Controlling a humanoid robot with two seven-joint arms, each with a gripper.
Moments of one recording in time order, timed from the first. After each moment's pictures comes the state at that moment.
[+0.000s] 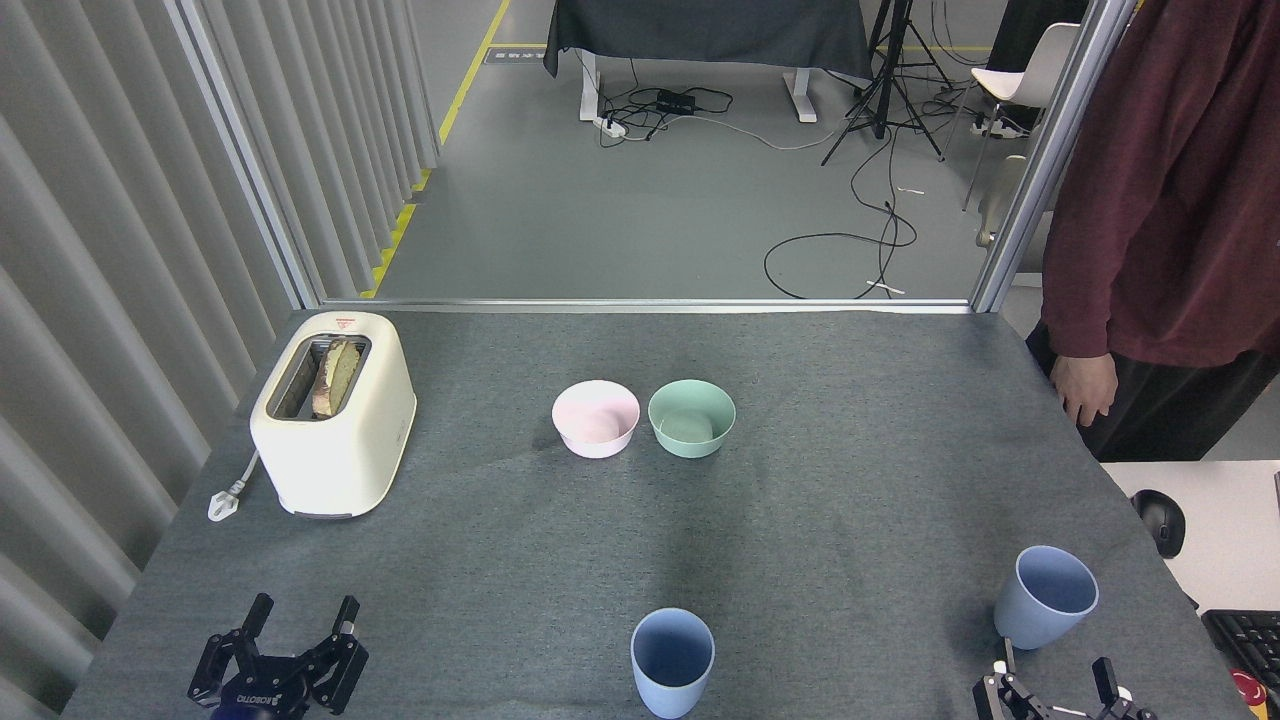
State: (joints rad) left arm -0.02 0.20 0.11 -1.09 -1.34 -0.35 0.50; right arm 0.08 -0.02 -0.37 -1.20 1.50 -0.21 -0.44
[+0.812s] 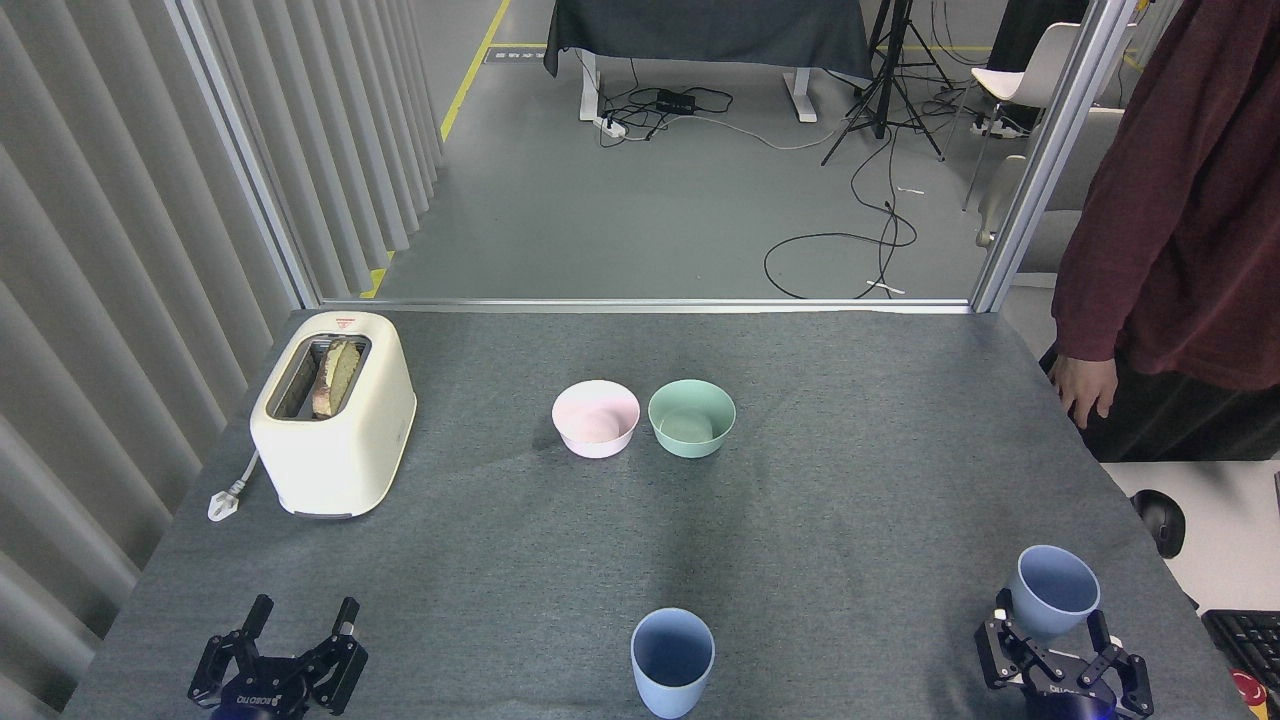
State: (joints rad) left arm -0.03 0.20 0.11 -1.08 -1.34 -0.35 0.50; right arm -0.14 -0.09 -0.37 -0.90 1.50 -0.18 -0.43
